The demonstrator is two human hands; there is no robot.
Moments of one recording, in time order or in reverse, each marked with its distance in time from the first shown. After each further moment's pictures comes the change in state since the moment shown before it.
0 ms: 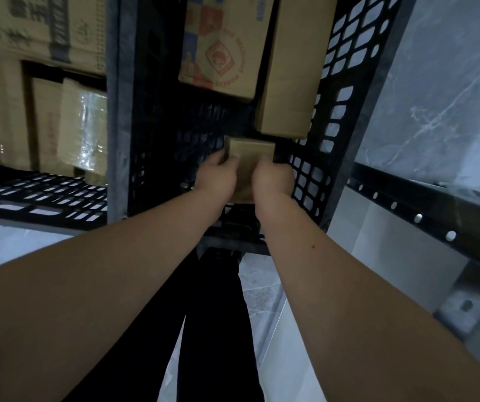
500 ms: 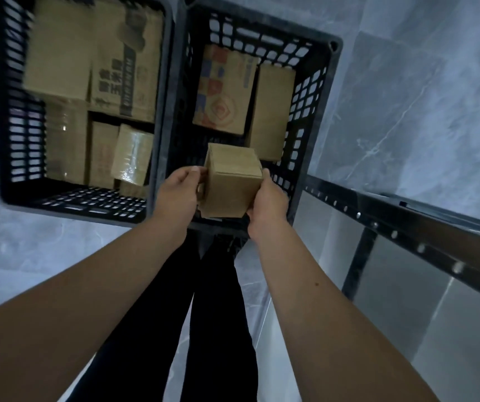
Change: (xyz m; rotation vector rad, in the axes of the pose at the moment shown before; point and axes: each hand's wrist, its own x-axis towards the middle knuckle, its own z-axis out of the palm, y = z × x) left_hand -0.157 0.064 -0.087 -0.140 0.100 0.125; right_hand -0.150 -0.024 -0.081 0.494 -0.150 0.102
